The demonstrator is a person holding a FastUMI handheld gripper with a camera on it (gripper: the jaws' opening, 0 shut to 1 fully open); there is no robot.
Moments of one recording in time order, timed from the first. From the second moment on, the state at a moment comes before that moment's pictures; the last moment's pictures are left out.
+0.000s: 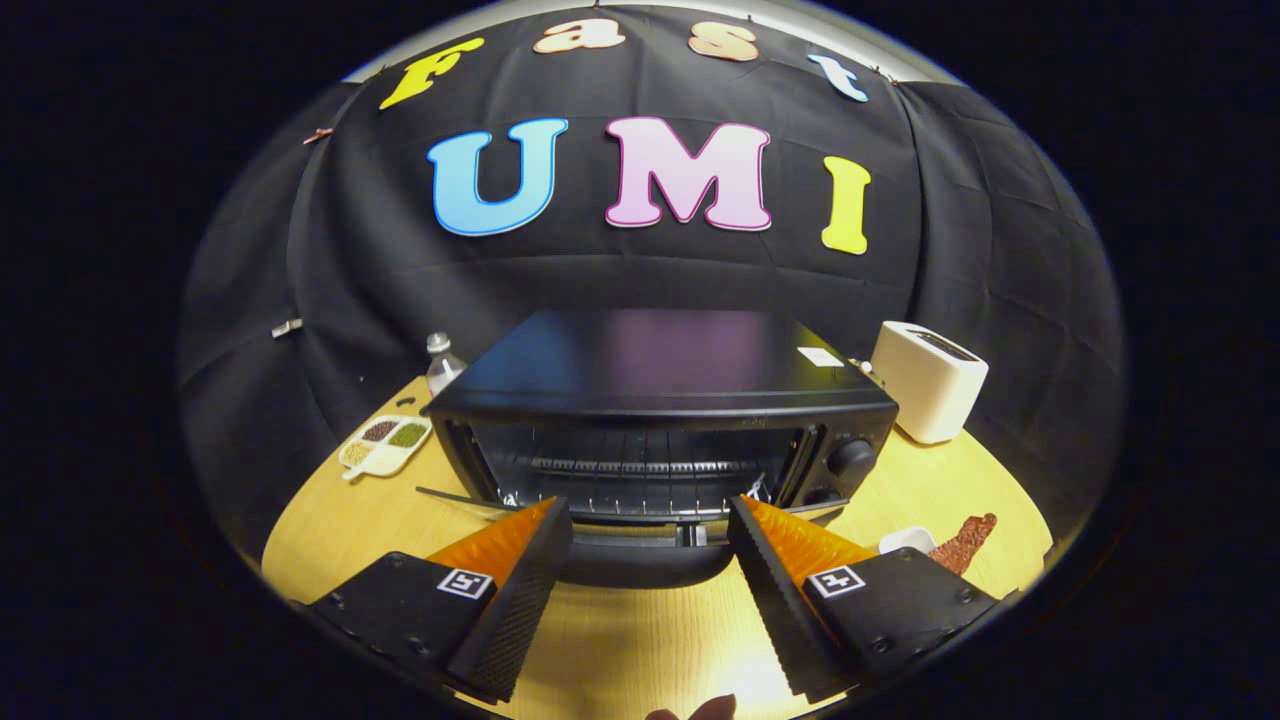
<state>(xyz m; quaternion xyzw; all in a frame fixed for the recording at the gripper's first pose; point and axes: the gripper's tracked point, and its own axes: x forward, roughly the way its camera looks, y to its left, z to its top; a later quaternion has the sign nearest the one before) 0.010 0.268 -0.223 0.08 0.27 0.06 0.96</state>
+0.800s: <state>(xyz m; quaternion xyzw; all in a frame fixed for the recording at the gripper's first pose) -0.061 0.279 -0.315 0.04 0.42 0.08 0.90</state>
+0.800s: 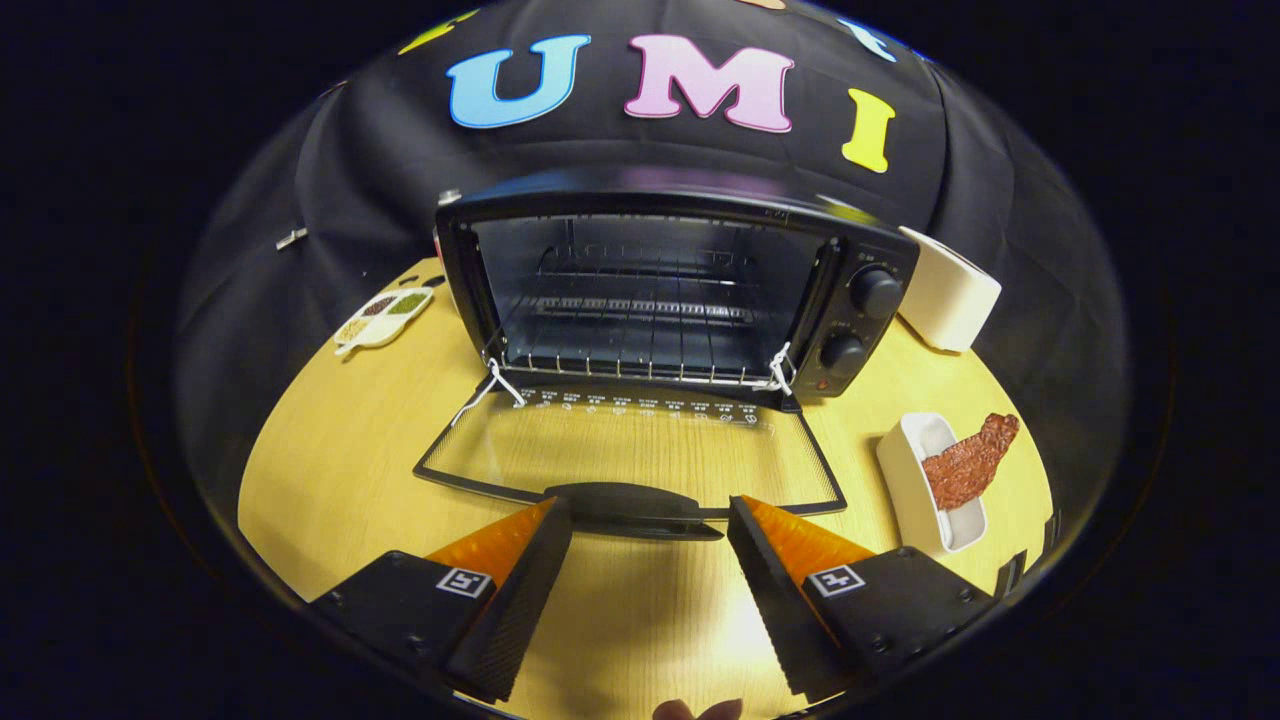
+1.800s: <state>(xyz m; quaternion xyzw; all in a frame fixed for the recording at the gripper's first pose) -0.030 0.094 -0.209 0.07 0.33 0.21 0.92</state>
